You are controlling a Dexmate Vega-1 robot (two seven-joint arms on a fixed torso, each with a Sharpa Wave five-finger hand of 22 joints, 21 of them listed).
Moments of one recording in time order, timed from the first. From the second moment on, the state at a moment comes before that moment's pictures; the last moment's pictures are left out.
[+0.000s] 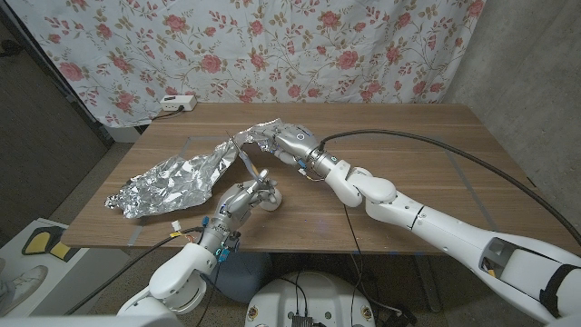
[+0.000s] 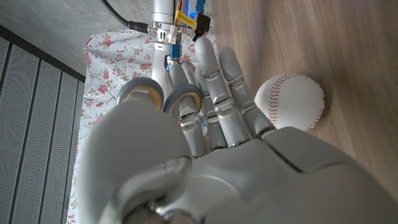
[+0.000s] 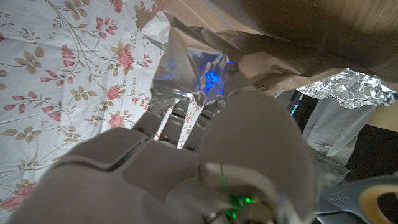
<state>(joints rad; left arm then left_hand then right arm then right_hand) 1.62 0.75 0.26 -2.12 -0.71 -0.31 0.17 1.08 0.14 0.16 0.15 0.19 1.02 0.11 0.27 0.78 0.73 0.06 0.90 0.95 1.06 -0.09 0.61 0.75 0.61 -0.02 1.28 0.32 -0.60 -0.52 -0.96 -1.59 -0.97 0.06 -0.37 1.31 0.15 0.24 -0.15 0.19 0.22 -0.18 0.20 0.20 0.84 -0.21 0.65 0.38 0.42 -0.04 0.38 0.55 0.38 0.04 0.21 0.17</state>
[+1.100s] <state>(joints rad) 1.60 0.71 0.23 -2.08 -0.69 -0.36 0.13 1.06 0.15 0.18 0.17 0.18 1.00 0.10 0.27 0.82 0.72 0.06 0.90 0.95 1.06 -0.09 0.59 0.76 0.58 -0.02 1.33 0.29 -0.62 -0.52 -0.96 -1.64 -0.98 -0.01 -0.34 1.31 0.15 0.23 -0.15 0.19 0.22 -0.18 0.20 0.20 0.83 -0.21 0.66 0.38 0.43 -0.05 0.37 0.56 0.39 0.04 0.21 0.17</state>
